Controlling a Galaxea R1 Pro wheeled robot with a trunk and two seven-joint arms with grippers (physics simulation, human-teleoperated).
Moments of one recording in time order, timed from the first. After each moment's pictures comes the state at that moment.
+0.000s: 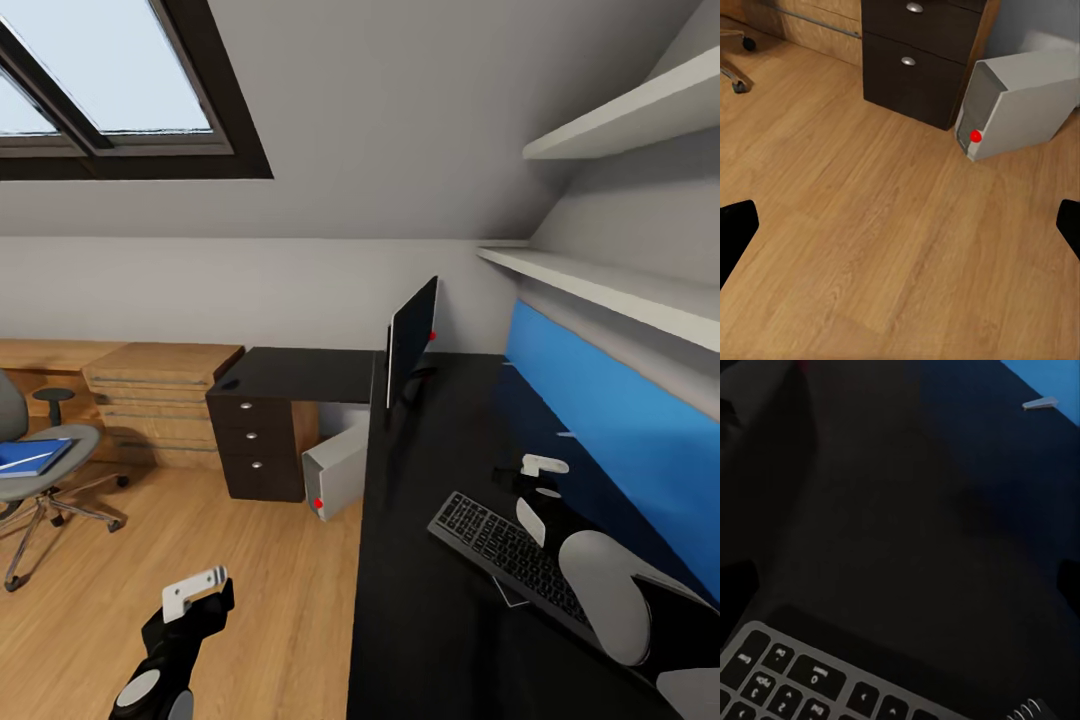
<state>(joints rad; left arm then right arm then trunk) 0.01 -0.06 0.00 -1.55 0.21 0.36 0.37 -0.99 -0.11 -0.35 -0.18 0.18 -0.03 -0.13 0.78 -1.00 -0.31</state>
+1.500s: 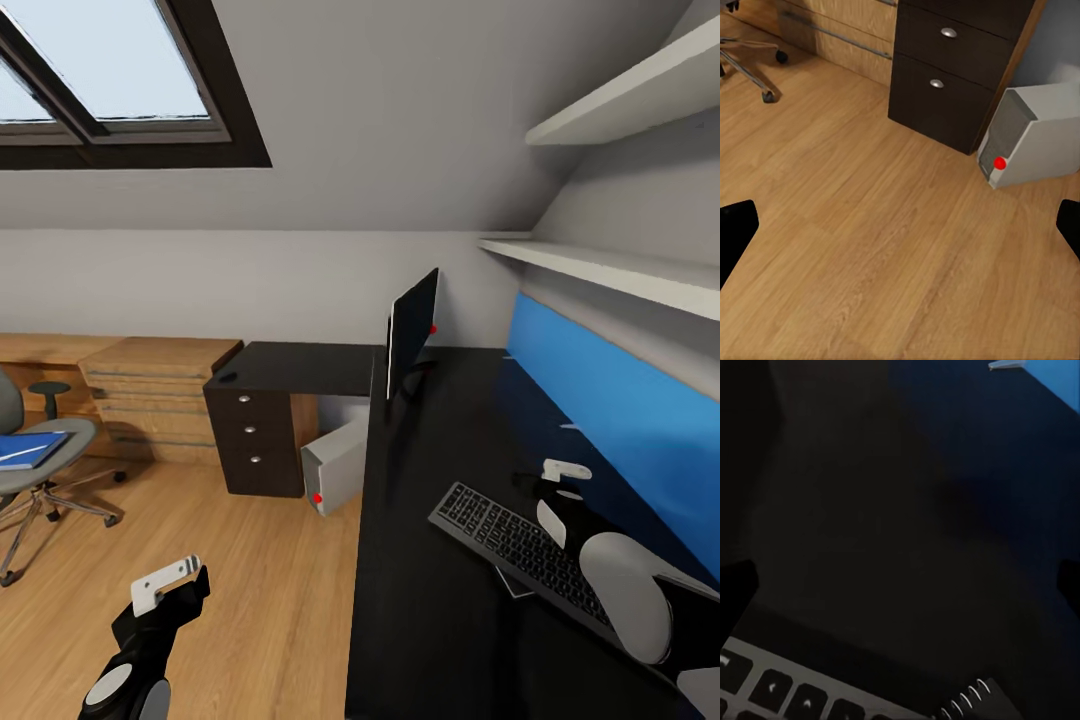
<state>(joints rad) 0.01 -0.06 0.09 -1.62 0.21 0.36 0.37 -0.99 -0.17 -0.36 -0.16 0.17 0.00 -0.13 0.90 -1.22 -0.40</state>
